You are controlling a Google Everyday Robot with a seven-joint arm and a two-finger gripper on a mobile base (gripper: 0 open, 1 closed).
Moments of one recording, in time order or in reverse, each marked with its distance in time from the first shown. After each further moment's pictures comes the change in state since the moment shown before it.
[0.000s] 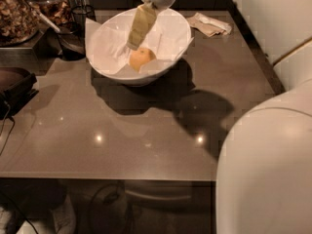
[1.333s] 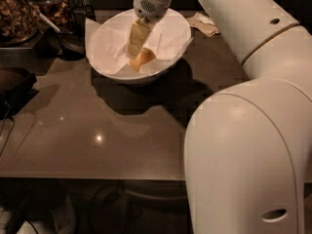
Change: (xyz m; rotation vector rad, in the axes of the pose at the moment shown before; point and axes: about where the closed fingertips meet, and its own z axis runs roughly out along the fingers) arm 0.004 -0.017 0.057 -0.047 0.088 0.007
